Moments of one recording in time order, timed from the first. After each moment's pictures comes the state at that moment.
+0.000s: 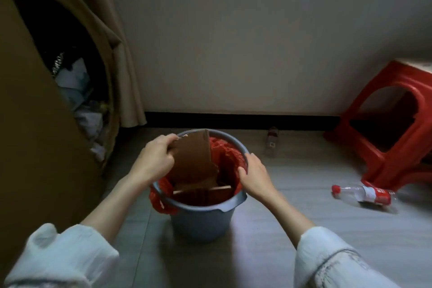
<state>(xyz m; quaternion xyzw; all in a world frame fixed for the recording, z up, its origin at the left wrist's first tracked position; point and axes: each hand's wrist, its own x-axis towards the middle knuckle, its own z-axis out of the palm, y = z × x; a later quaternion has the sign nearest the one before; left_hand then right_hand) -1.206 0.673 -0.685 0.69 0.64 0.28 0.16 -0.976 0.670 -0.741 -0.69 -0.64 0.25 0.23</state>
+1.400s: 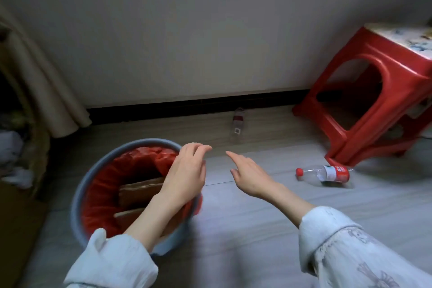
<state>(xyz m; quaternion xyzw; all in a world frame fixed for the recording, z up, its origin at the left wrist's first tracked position) -1.033 0.740 -0.713 0.82 0.50 0.22 0.15 -0.853 0.729 -0.728 -0.66 -0.71 0.25 0.04</state>
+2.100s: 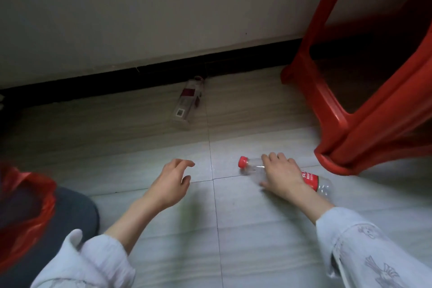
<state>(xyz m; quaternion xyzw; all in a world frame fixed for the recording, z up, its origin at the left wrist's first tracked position) -0.786 0.830 -0.908 0.73 0.62 0.00 0.28 -0.516 0.831 -0.947 -0.65 -0.73 0.14 -0.15</state>
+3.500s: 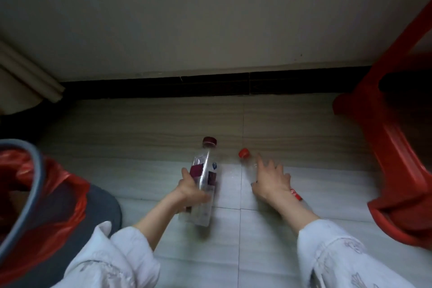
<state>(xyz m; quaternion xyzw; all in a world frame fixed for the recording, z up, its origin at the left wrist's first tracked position) -0.801 0.877 -0.919 0.39 0.79 0.01 0.47 -0.608 0.913 -0.954 -0.68 -0.68 0.27 -0.07</state>
